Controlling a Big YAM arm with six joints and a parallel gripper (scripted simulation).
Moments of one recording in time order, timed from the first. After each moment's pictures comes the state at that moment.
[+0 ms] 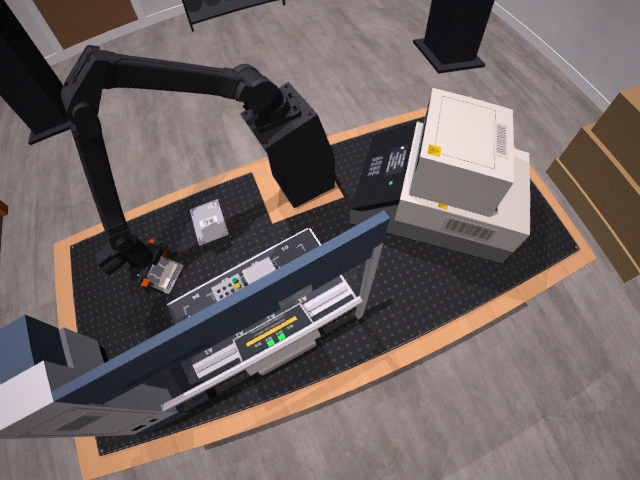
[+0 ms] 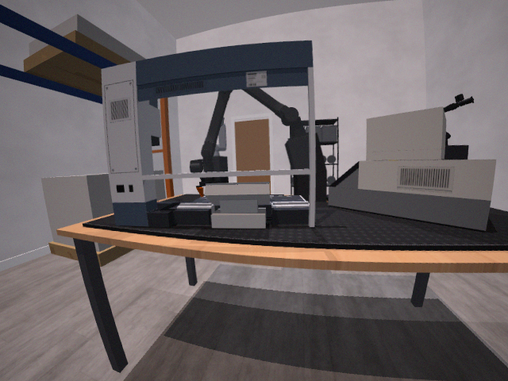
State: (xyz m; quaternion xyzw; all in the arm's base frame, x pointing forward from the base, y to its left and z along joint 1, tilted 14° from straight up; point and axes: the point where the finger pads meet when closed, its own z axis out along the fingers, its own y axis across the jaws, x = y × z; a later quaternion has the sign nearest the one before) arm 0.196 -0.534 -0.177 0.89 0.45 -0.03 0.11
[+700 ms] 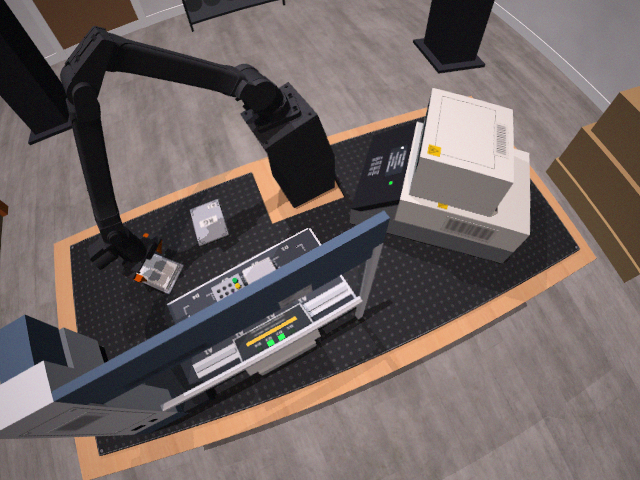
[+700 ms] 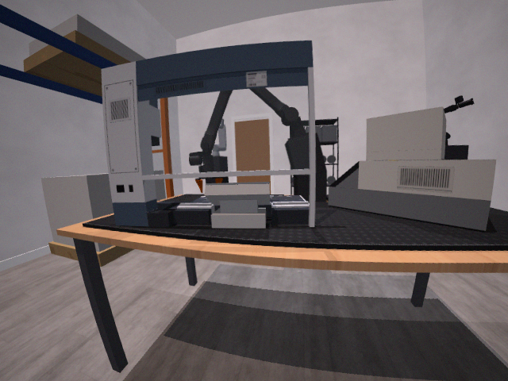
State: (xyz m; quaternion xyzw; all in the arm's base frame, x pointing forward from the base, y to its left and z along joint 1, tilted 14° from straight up) arm 0.195 -0.526 -0.138 0.89 0.45 -0.03 0.12
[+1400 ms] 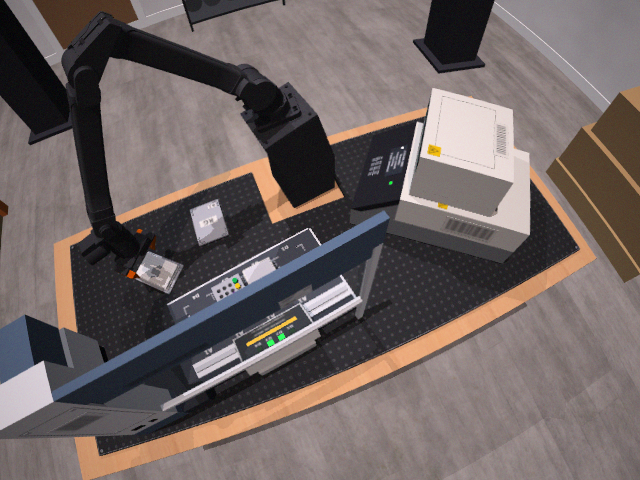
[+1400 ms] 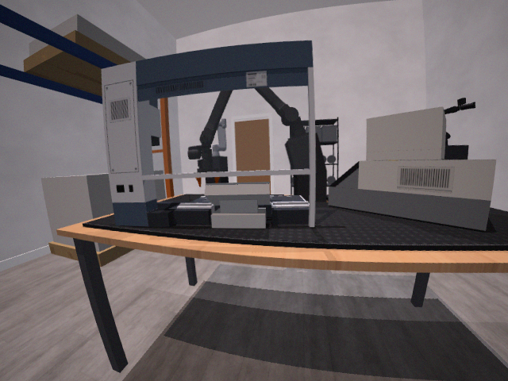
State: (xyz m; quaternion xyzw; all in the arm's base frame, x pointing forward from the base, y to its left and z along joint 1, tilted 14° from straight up) arm 0.194 -0.525 -0.104 0.89 0.45 -0.03 0.12
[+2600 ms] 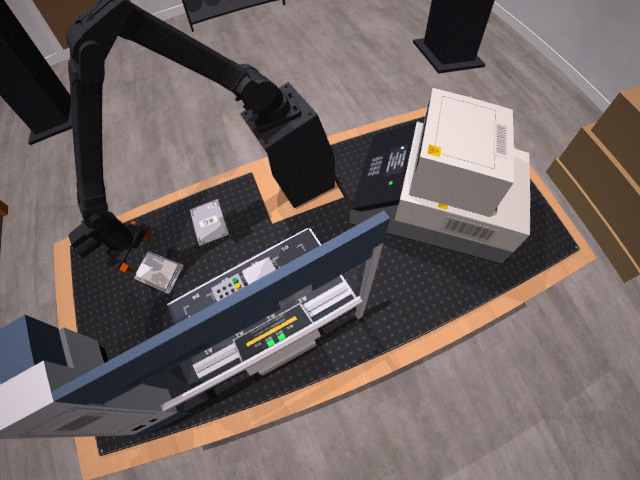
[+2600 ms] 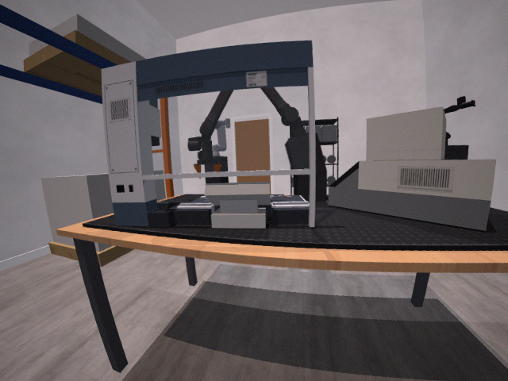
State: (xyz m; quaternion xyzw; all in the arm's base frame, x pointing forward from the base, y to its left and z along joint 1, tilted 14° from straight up) arm 0.191 -0.511 -0.060 0.89 0.45 -0.03 0.12
